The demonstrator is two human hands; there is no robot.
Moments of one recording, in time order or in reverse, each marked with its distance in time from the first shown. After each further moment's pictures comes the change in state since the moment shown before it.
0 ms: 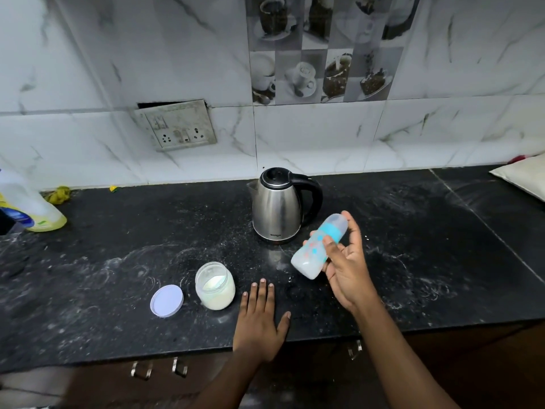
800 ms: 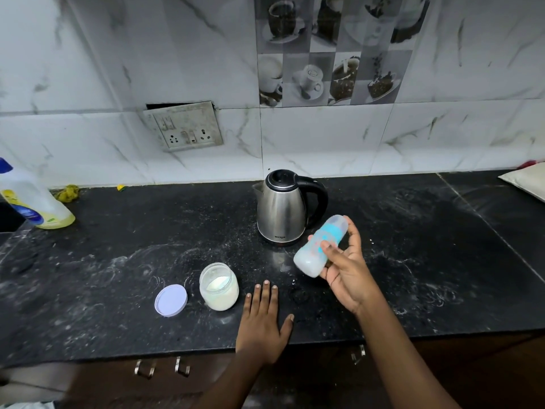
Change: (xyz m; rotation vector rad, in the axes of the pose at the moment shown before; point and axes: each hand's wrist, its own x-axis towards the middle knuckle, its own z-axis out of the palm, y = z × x) left_hand 0.000 -0.001 0.000 -0.009 -0.003 0.003; right_hand 0.009 0.004 -0.003 0.142 -0.062 0.122
